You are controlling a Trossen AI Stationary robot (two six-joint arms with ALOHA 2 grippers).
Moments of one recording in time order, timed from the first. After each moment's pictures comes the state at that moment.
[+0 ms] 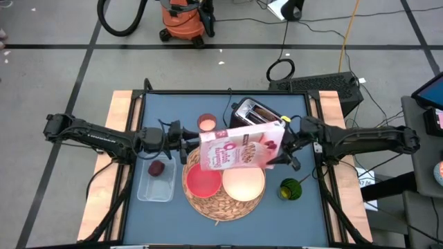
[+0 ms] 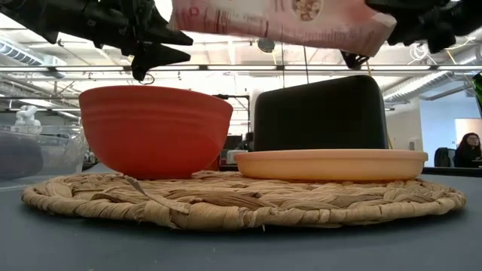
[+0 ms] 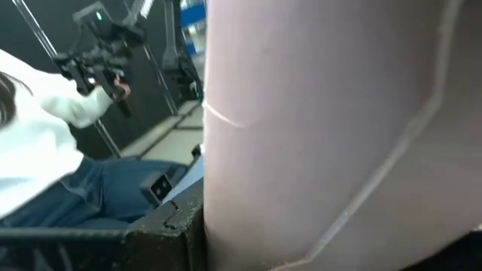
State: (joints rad) left arm -0.07 1.06 0.46 0.44 -0.26 -0.34; right arm -0.13 0.81 0.42 0.18 -0.60 0.16
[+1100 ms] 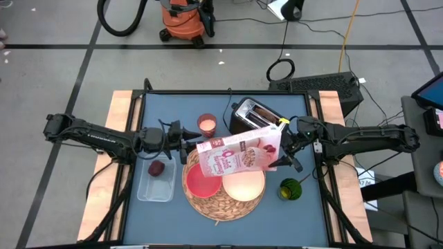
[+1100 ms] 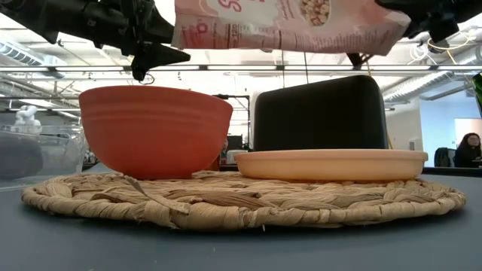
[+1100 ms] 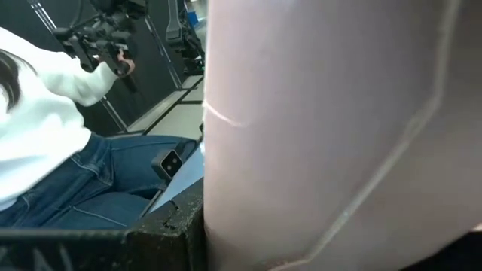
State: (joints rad) left arm -0.07 1.06 0.46 0.44 -0.26 -0.34; right arm -0.10 0.81 0.51 -0.02 -0.60 0.12
